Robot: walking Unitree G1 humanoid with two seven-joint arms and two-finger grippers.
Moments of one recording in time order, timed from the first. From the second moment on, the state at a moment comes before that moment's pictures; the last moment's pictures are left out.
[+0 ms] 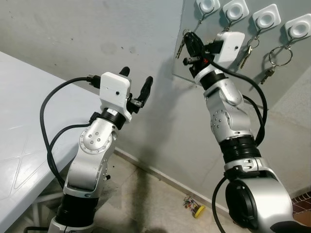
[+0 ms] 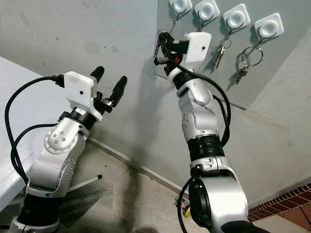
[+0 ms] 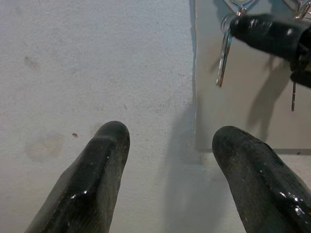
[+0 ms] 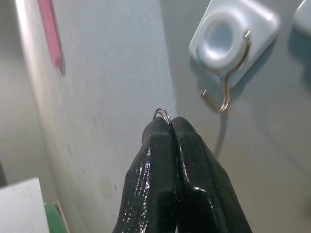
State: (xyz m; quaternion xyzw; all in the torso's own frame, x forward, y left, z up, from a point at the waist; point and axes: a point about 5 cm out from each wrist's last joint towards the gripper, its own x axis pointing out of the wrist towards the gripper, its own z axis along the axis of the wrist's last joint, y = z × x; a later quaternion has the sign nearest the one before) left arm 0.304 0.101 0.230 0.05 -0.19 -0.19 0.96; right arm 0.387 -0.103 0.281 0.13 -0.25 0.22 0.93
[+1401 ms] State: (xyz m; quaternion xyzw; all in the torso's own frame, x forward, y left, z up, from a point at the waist) left arm 0.305 0.100 0.230 0.04 -0.19 -0.19 0.96; right arm 0.394 -0.107 0.280 0.29 -0.21 0.24 0.90
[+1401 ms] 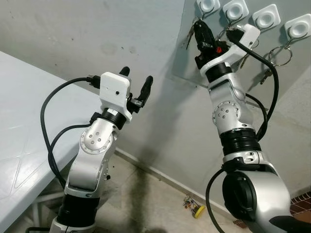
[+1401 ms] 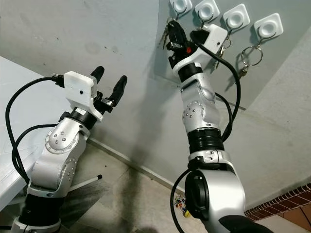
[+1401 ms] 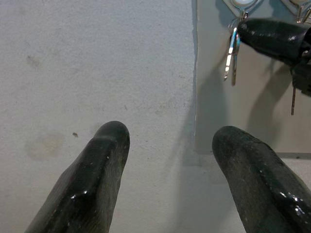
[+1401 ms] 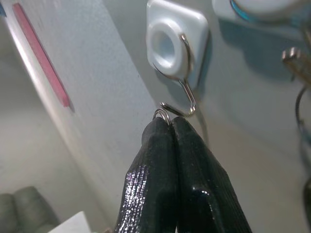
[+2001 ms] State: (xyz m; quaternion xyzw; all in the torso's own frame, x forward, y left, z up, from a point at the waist) left arm 0.305 0.103 0.230 0.04 -0.19 -0.18 0.96; right arm 0.390 -0.105 0.284 0.35 -0.20 0.26 0.88
